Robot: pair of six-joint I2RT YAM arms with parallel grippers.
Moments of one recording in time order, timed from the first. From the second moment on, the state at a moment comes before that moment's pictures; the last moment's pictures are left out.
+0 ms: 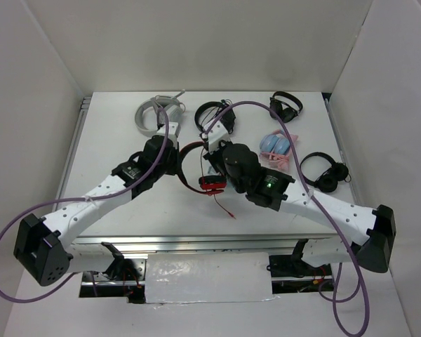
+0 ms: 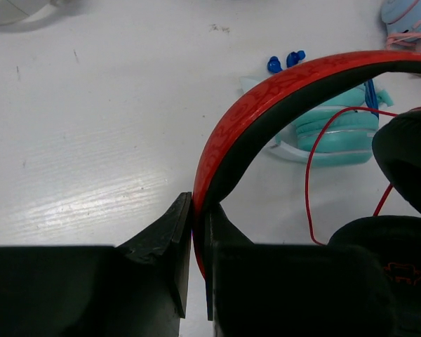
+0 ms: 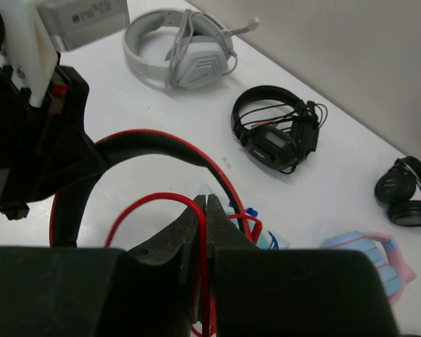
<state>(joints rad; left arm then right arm) -0.64 1.24 1.00 -0.33 -0.25 -0.36 1.00 1.25 1.12 -0.10 0.52 -0.15</state>
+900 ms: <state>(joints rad) -0.16 1.41 1.23 -0.51 -0.11 -0.82 1.31 1.29 0.93 -0.14 0.62 0.11</state>
